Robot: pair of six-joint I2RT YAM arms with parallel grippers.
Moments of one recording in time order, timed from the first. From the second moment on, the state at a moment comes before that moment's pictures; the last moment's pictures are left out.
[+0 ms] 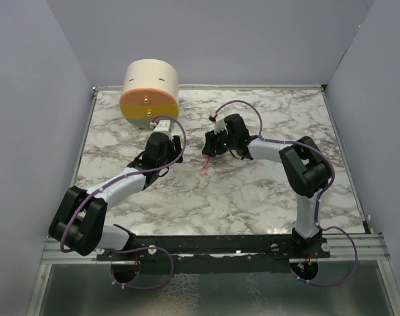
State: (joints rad) left arm -0.48 1.35 0.67 0.14 -0.16 -0.38; right arm 0.56 1.98 1.18 0.16 -0.37 0.11
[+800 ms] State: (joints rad) left arm -0.46 1.35 0.67 0.16 -0.14 -0.38; right arm 0.56 2.02 1.21 0.17 -0.37 0.09
